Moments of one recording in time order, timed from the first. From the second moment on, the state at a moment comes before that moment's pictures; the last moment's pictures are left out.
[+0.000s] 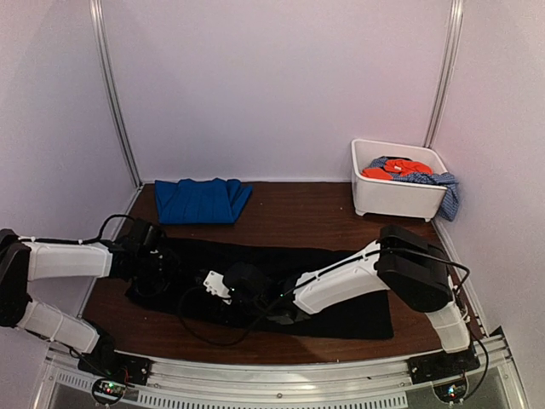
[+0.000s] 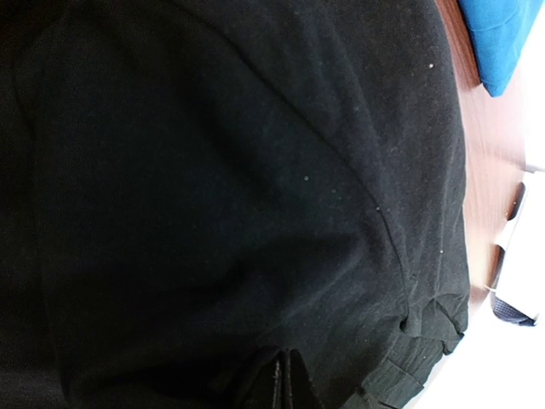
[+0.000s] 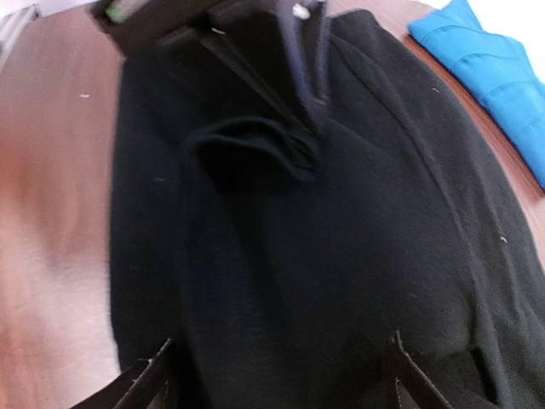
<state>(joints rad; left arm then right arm) -0.44 1.31 0.53 -0.18 0.18 -1.27 1.24 2.23 1.41 0.23 0.17 -0.07</state>
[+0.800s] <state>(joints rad) -0.44 1.27 0.65 -0.26 0.08 -1.14 1.16 2.16 1.29 0.26 -0.07 -0.04</state>
